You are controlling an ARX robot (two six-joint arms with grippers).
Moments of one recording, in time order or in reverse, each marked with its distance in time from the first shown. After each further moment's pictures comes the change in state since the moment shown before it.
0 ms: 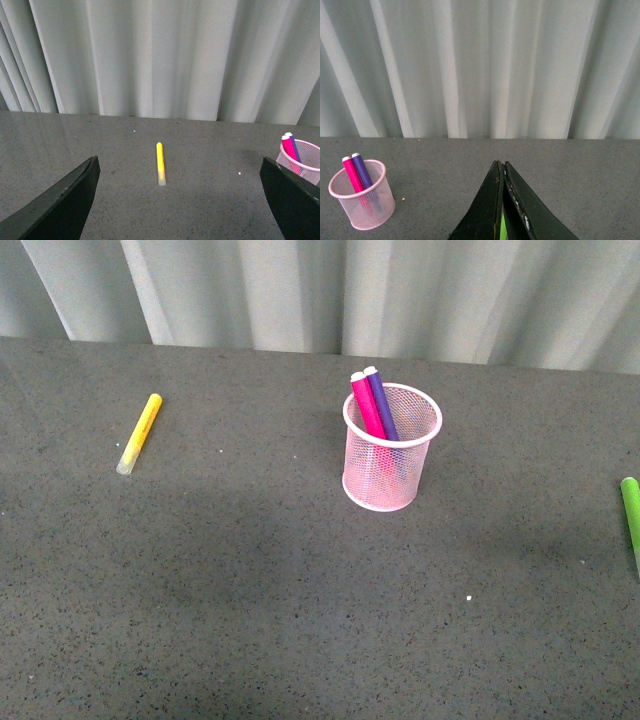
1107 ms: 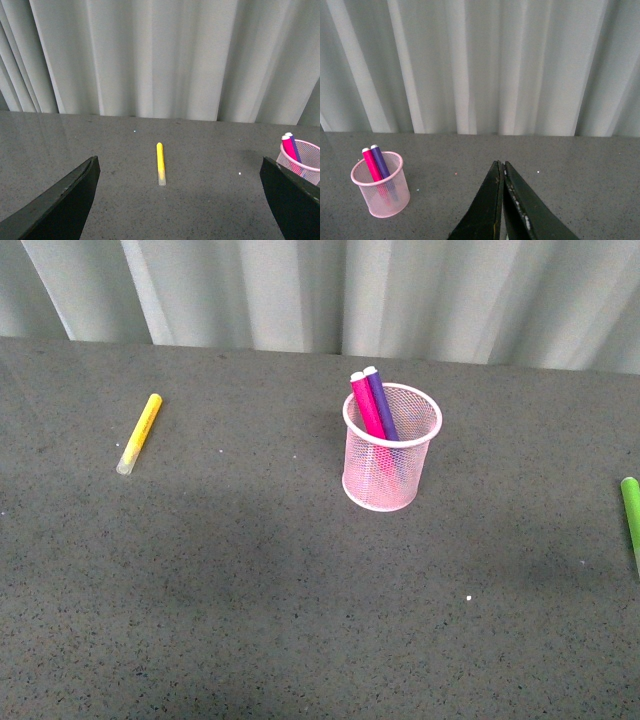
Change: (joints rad) left arm 0.000 0.000 0.000 0.000 0.000 0.000; right arm 0.173 -0.319 0.000 -0.323 0.165 0.000
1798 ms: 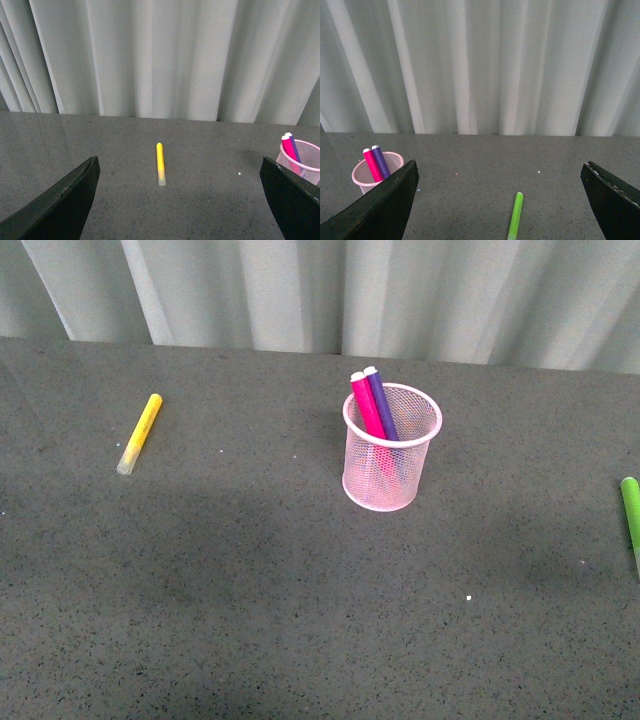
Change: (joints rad) left arm 0.000 0.000 0.000 0.000 0.000 0.000; right arm 0.000 0.000 0.000 0.000 0.000 0.000
